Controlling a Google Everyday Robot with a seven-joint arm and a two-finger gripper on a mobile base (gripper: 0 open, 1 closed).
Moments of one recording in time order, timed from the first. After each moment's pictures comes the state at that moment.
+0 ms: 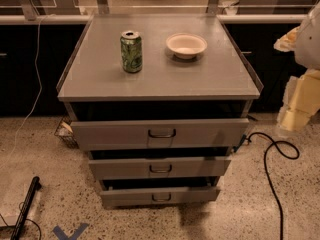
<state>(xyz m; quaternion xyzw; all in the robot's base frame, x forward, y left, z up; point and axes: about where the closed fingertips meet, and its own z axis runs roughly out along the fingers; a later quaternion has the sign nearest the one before) 0.438 -0.217 0.976 -0.60 0.78 -0.03 0.16</state>
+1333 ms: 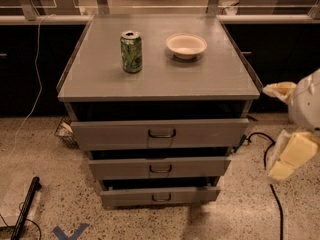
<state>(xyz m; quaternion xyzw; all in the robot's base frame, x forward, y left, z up) 0.406 -0.207 0.900 -0.60 0.76 0.05 0.22</state>
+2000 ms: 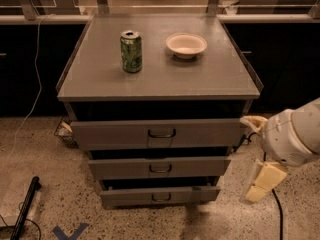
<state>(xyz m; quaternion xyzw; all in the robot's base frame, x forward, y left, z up) 0.400 -0.192 0.811 -0.61 0.75 0.10 0.23</state>
